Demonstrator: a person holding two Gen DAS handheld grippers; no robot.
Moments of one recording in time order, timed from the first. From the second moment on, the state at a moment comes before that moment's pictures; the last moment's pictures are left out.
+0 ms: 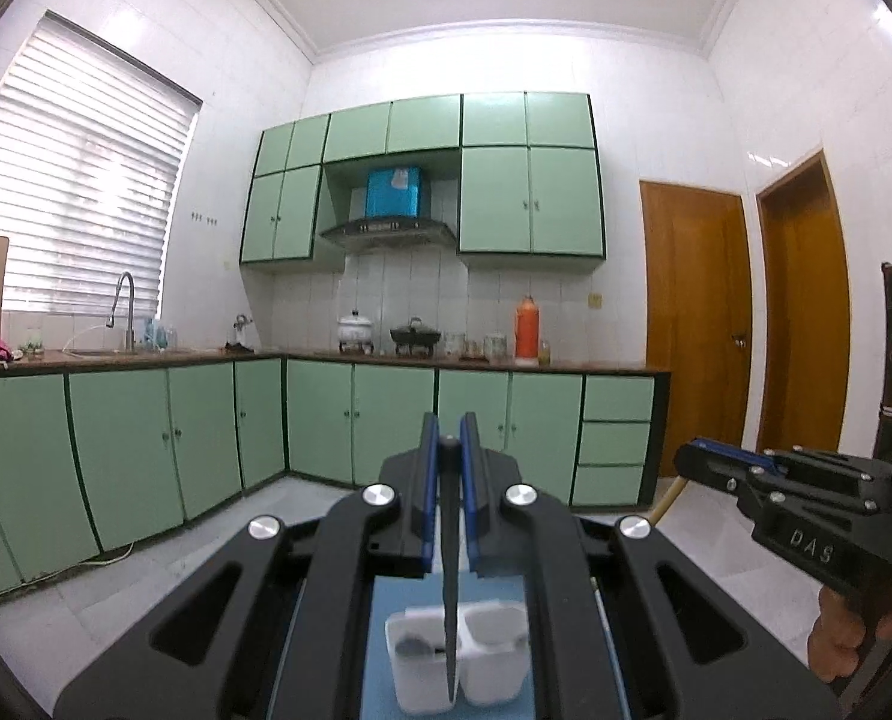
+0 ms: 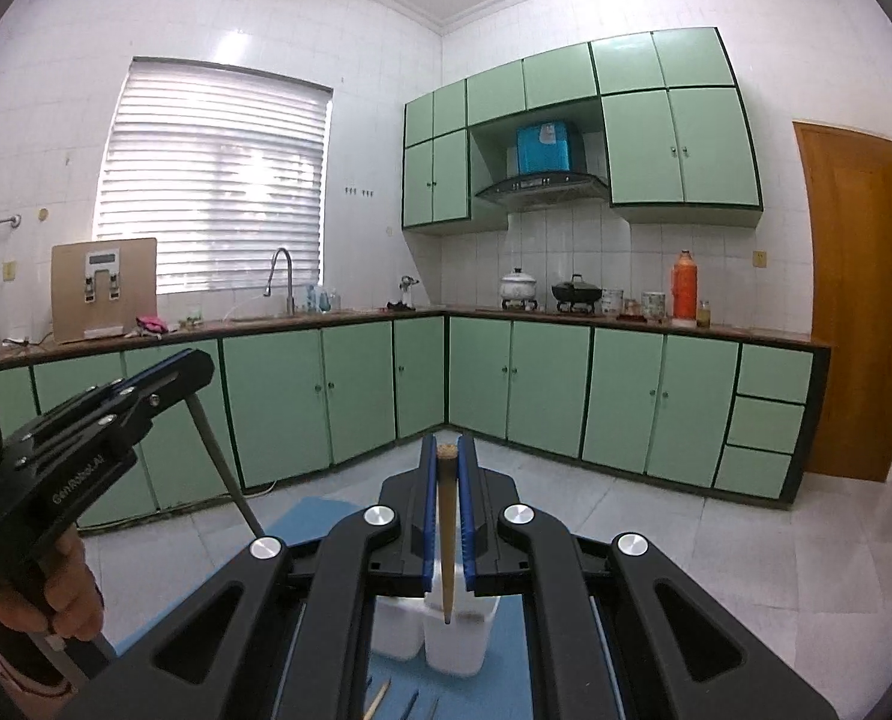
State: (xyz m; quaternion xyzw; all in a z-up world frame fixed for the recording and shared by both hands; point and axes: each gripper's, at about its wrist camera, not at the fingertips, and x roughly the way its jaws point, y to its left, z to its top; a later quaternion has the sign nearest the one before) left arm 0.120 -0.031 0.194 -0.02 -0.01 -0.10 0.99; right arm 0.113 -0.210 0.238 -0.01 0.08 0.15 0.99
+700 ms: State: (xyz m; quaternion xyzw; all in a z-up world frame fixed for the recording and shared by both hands) left arm 0.277 -0.047 0.156 -0.04 0.04 -0.07 1.00; right arm 0.242 -0.193 0.181 -0.01 0.18 0.14 0.97
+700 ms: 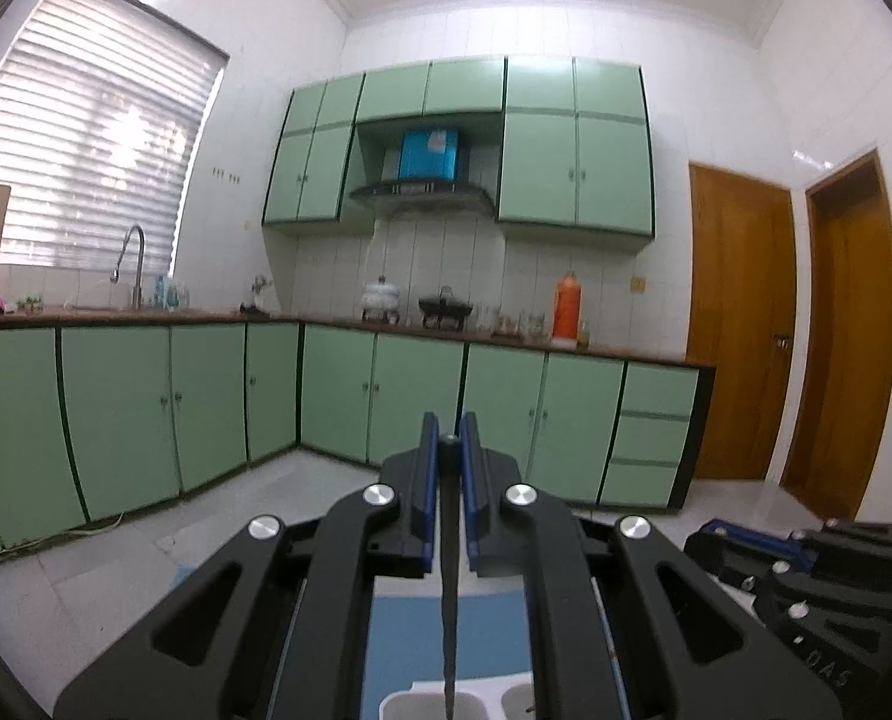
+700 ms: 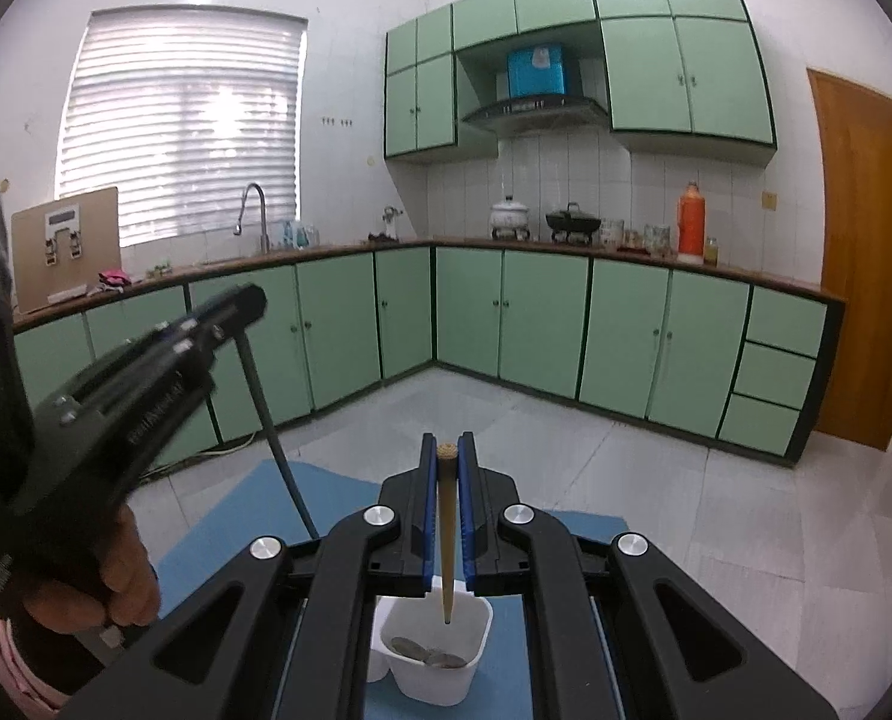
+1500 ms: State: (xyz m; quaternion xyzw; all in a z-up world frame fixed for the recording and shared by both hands) left arm 0.303 -0.026 0.100 -0.01 0.14 -0.06 0.99; right arm 0.256 -0.197 0.136 -0.01 0.21 0.10 0.97
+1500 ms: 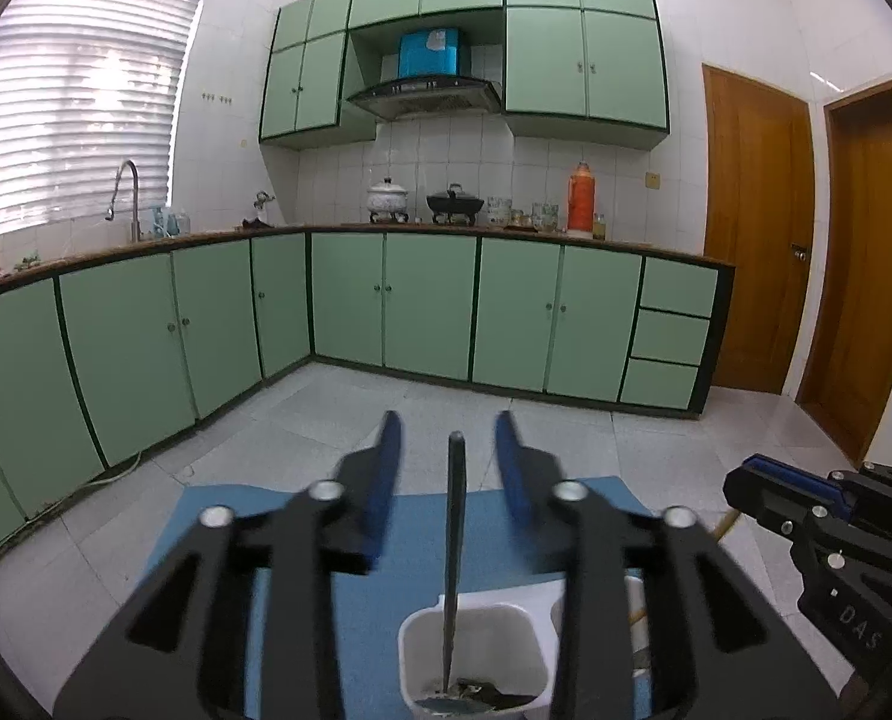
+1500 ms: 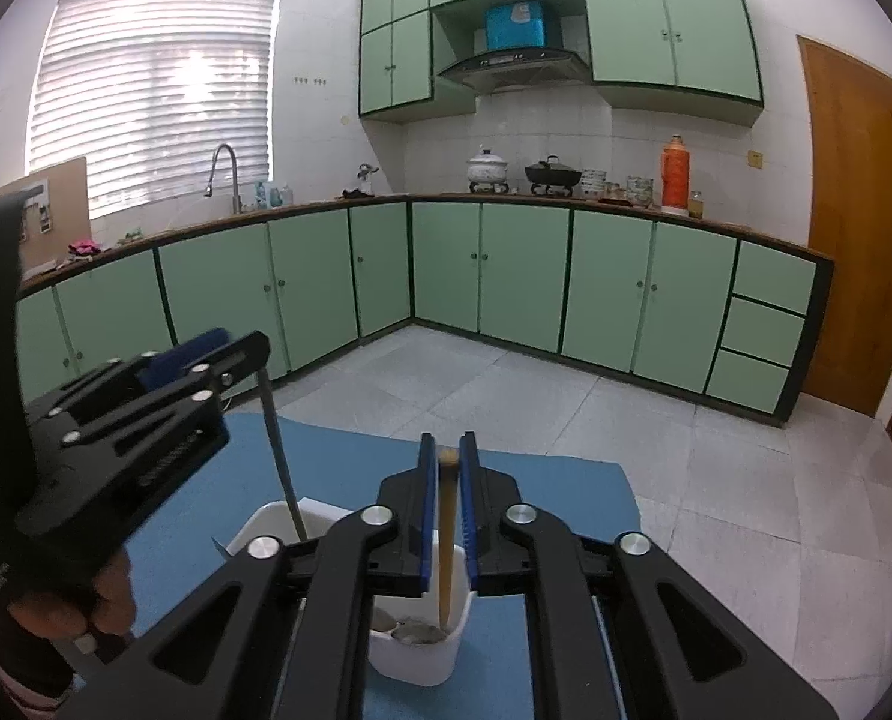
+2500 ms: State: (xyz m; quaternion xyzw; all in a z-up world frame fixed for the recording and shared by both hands) left arm 0.119 0.008 0.043 -0.02 0.15 -0.05 0.99; right arm 0.088 -0.221 0.066 0.00 0.18 0.07 0.98
